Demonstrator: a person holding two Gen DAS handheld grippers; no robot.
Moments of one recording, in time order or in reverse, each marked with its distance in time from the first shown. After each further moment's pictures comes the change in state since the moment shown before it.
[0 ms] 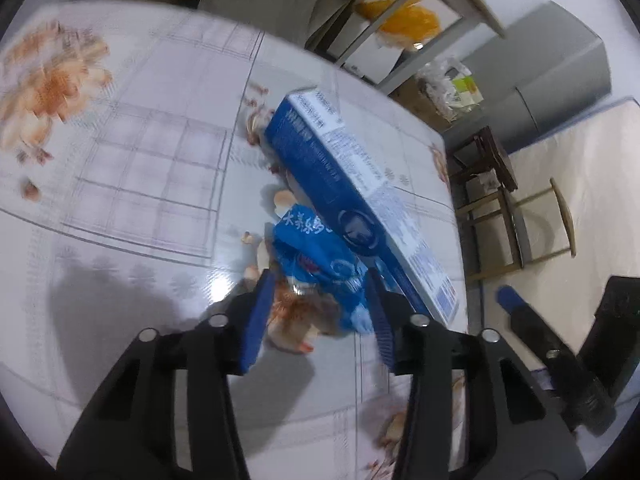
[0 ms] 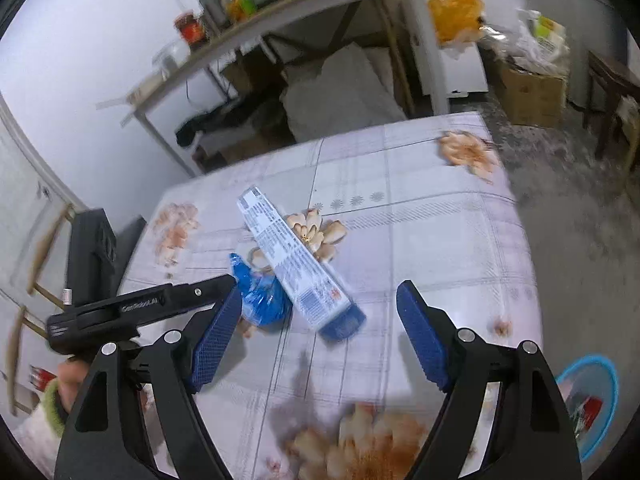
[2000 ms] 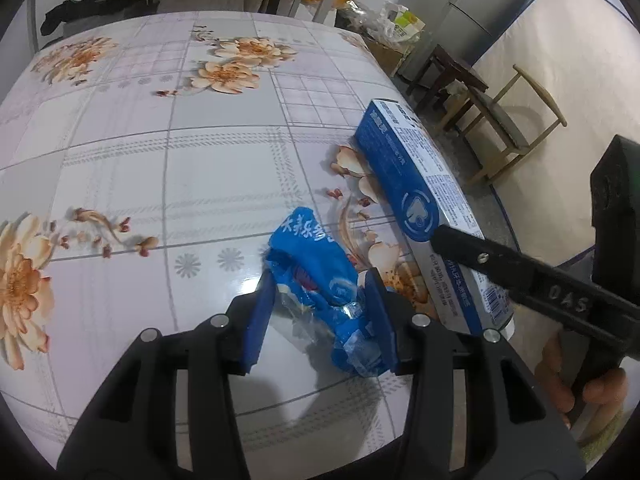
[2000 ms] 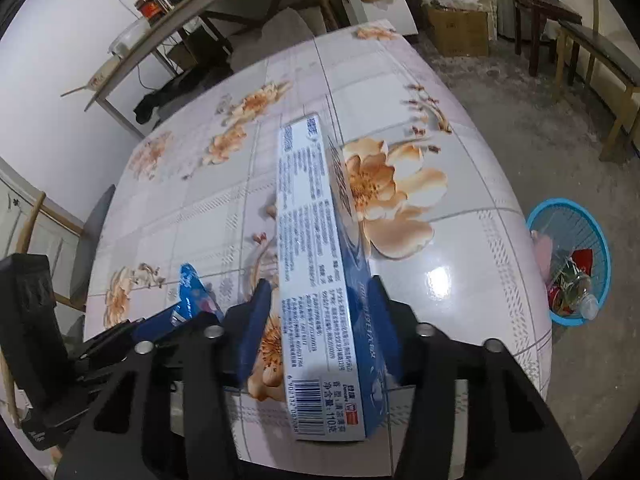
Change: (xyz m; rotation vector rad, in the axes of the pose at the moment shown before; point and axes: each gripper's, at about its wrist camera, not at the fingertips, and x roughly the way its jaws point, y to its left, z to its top) left arm -0.057 -0.032 -0.218 0.358 0.018 0.065; right arm -0.086 0.009 -0.197 0.223 0.039 -0.148
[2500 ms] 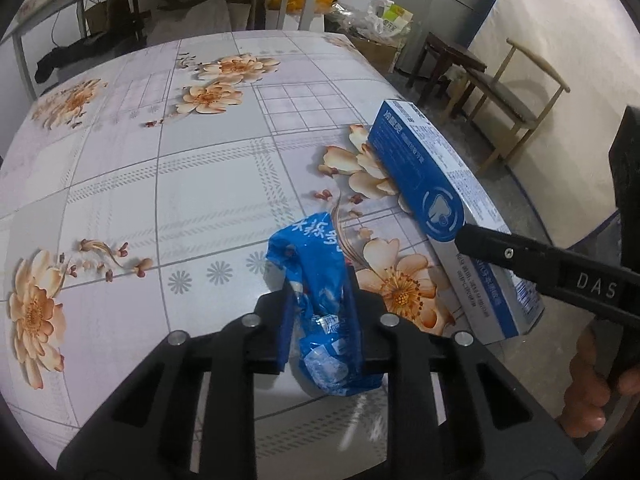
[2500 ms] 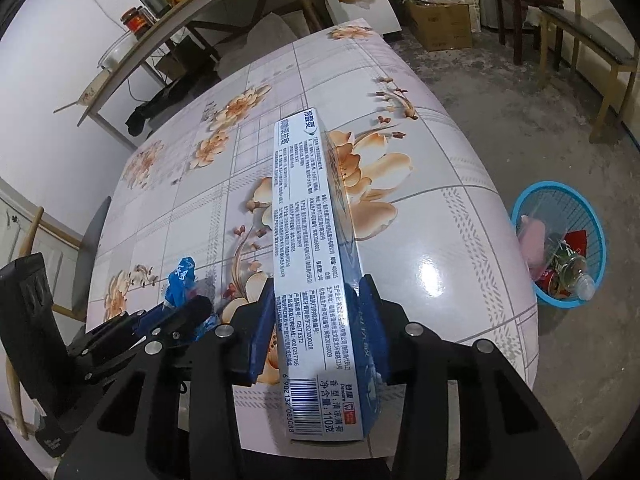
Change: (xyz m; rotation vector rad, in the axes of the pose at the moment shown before) left arm 0.001 -0.027 -0.009 0.145 -0.037 0.118; right arm -0.012 -0.015 -0.010 0.038 -0.021 -0.011
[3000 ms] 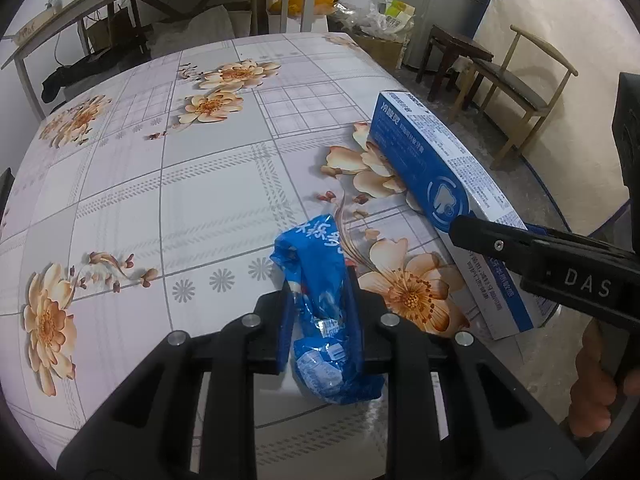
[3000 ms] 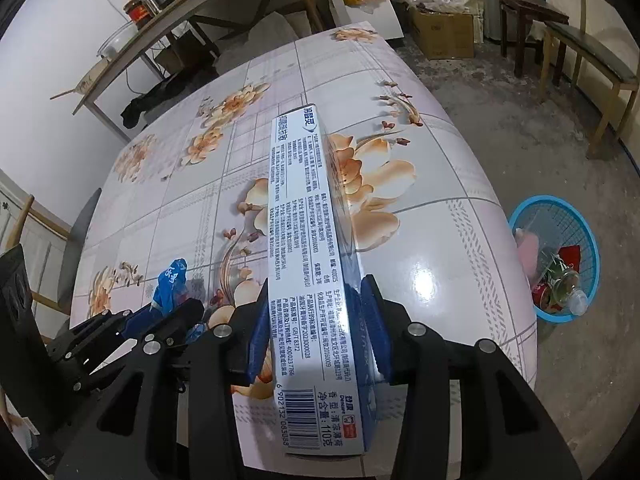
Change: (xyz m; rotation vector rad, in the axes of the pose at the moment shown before) left arm 0.001 -0.010 -0.001 0.041 -0.005 0.066; right arm 0.012 0.003 0.003 -0.035 -0.011 -0.033
